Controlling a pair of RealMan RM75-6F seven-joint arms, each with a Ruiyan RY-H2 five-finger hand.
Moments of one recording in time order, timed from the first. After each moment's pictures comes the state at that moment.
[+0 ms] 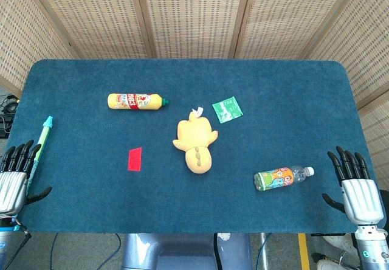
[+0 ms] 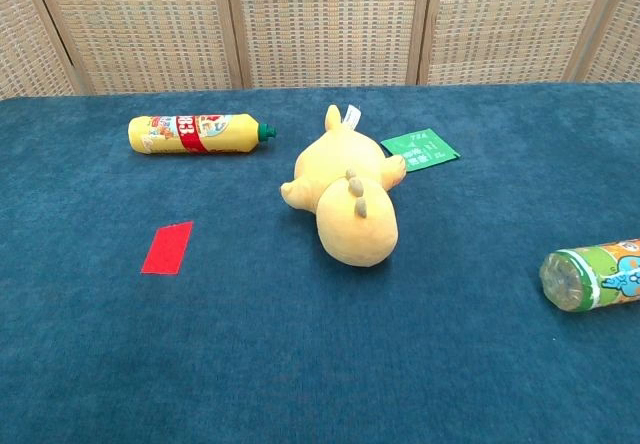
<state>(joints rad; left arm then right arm) -0.10 -1.21 -0.05 -1.55 1.53 1.53 0.10 0.08 -1.18 0.06 -1.55 -1.57 1.55 -0.09</state>
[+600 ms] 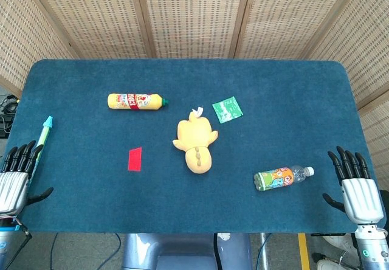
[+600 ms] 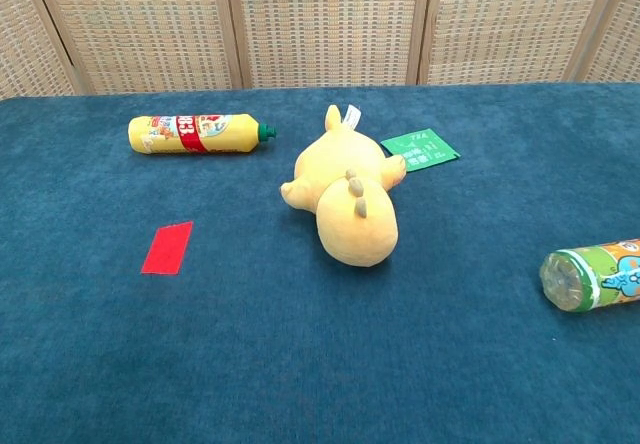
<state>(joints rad) -0.10 -1.21 -0.04 -1.56 1.53 1.51 0.09 0.08 -1.18 0.07 -1.56 -1.55 1.54 -0.11</state>
